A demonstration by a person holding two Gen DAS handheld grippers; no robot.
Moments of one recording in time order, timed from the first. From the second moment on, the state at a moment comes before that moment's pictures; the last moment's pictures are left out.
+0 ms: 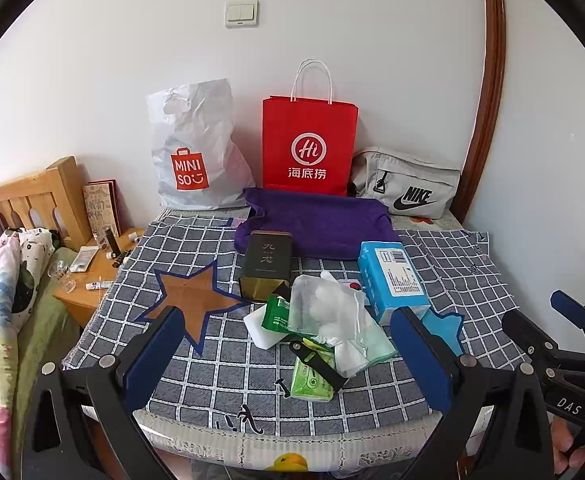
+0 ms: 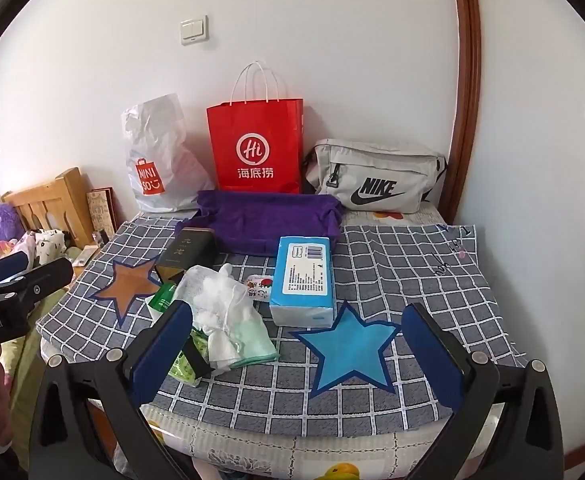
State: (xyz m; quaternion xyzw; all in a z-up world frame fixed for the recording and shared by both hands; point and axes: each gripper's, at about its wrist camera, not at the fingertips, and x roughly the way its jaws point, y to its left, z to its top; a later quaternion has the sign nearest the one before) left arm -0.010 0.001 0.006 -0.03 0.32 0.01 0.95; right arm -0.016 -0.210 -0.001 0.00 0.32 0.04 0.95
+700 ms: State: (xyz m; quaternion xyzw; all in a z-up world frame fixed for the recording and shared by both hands) left arm -0.010 0.000 0.005 -0.03 0.32 0.01 0.95; right arm -0.018 -0.210 0.003 0.00 0.32 0.04 0.95
